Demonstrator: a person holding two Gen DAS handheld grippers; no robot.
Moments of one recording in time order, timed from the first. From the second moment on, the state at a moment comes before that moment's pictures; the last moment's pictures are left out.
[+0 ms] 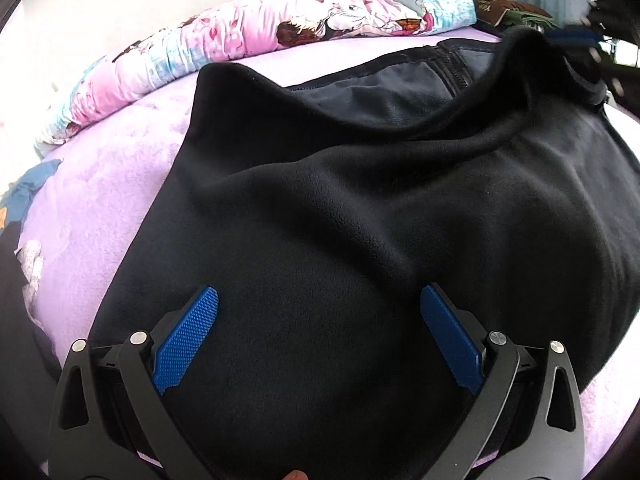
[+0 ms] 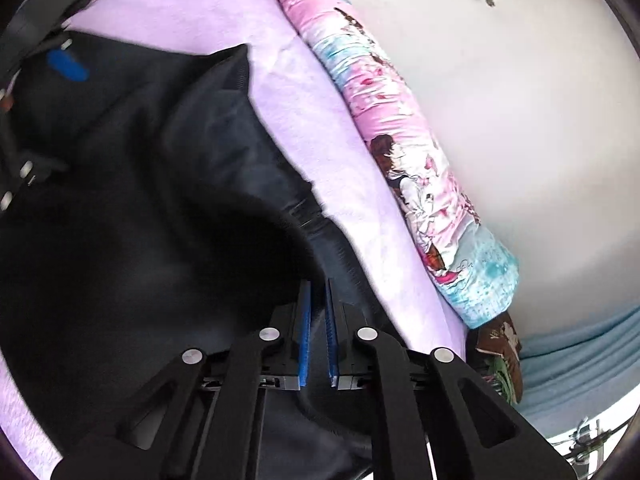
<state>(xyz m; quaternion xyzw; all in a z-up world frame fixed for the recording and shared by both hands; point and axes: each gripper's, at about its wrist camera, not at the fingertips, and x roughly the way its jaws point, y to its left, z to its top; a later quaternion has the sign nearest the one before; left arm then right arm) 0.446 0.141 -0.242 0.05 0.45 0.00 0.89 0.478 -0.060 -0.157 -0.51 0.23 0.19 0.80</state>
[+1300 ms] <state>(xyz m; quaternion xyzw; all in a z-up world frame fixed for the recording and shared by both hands) 0.600 0.156 -0.165 0.35 0.40 -0.49 0.69 0.617 -0.173 -0.140 -0.35 0.42 0.37 0.75</state>
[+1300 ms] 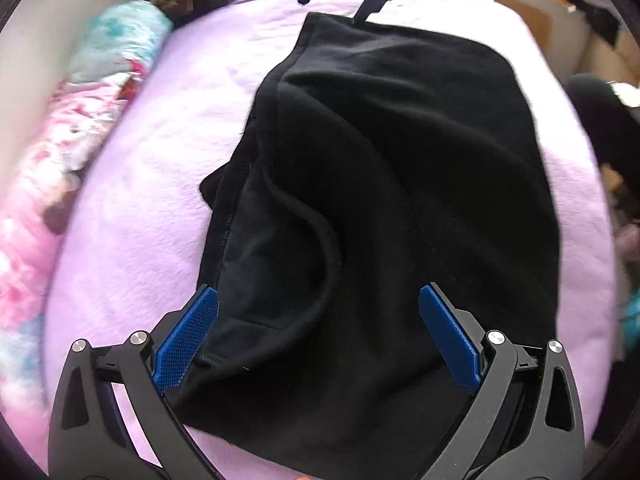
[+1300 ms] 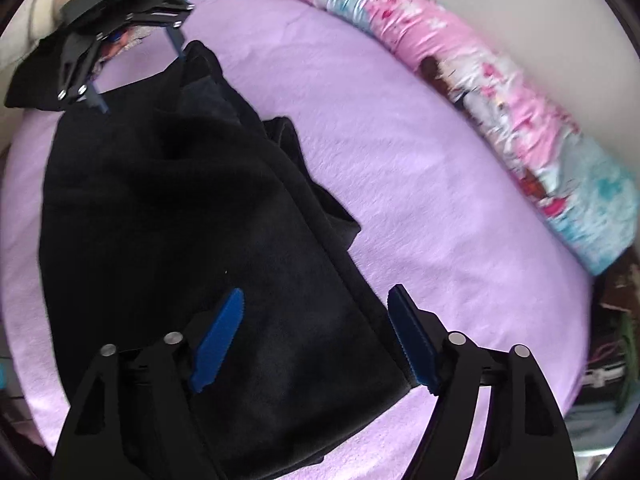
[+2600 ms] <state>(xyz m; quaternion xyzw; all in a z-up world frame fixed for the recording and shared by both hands) 0.619 0.168 -0.165 0.37 0.41 -0.24 0.79 0.599 -0.212 -0.146 -0.29 0.41 0.26 0.82</state>
